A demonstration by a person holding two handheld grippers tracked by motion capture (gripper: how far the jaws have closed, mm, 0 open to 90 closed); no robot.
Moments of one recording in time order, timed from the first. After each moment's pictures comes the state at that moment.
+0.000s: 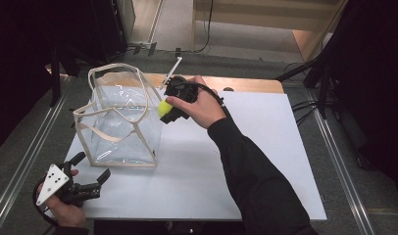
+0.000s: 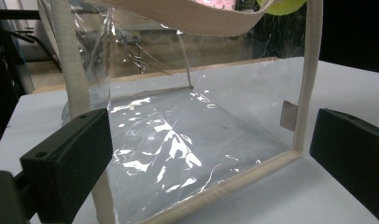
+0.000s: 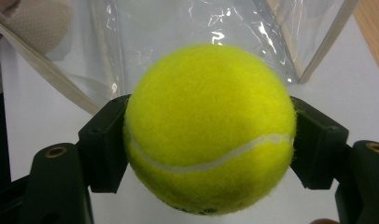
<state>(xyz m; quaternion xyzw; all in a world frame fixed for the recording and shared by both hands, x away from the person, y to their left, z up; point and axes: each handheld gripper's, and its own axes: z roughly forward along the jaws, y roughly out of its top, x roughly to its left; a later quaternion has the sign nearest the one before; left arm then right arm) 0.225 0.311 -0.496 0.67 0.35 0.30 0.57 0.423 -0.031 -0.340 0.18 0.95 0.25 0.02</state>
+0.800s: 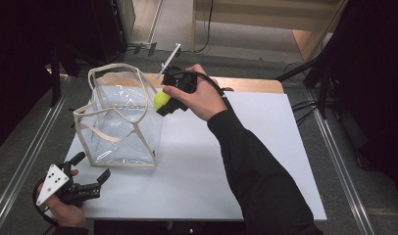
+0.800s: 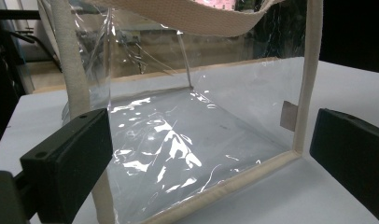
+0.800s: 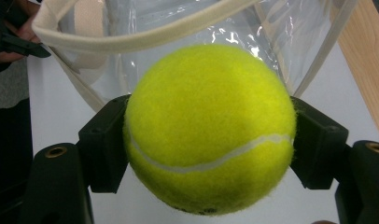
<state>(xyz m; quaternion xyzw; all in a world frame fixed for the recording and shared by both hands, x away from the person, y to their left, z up) 0.225 0.311 -0.496 0.67 0.35 0.30 0.57 0.420 -0.029 -0.303 0.17 0.95 0.27 0.02</state>
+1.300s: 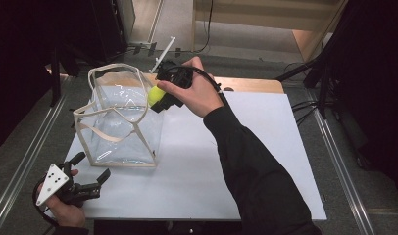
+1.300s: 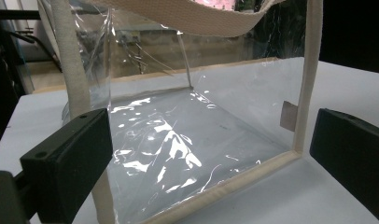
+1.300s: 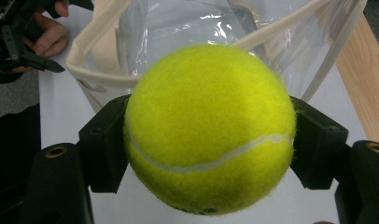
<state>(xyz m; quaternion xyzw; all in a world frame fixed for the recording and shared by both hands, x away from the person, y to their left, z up) 0.225 0.311 -0.495 0.68 0.35 0.30 0.57 0.419 -0.019 -0.286 0.15 0.95 0.28 0.02</state>
